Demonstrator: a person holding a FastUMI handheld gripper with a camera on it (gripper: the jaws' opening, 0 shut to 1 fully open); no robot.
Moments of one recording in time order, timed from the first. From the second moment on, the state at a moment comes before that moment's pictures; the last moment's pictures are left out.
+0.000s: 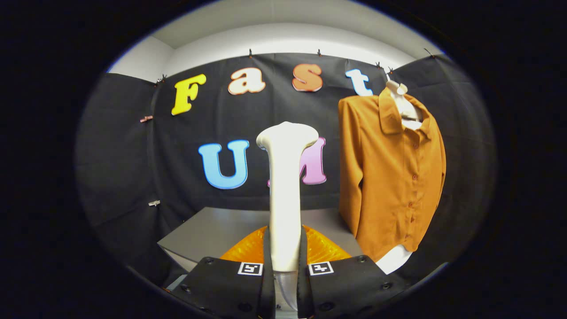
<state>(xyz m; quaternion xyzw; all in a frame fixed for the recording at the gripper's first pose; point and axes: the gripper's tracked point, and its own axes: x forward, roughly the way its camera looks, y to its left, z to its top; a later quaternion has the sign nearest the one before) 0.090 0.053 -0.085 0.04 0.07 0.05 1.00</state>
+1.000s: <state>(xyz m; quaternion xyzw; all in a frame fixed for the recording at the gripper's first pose) 0.157 -0.156 -0.136 0.06 0.02 -0.02 1.00</state>
